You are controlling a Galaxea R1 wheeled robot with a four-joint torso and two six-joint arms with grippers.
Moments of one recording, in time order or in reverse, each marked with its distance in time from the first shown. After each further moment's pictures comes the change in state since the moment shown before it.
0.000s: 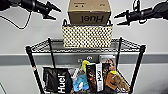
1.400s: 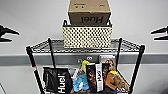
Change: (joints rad) left arm 0.110 -0.557 0.147 0.219 0.174 -0.005; right arm -0.068 -0.491 0.129 -0.209 -0.173 0.019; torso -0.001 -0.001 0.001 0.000
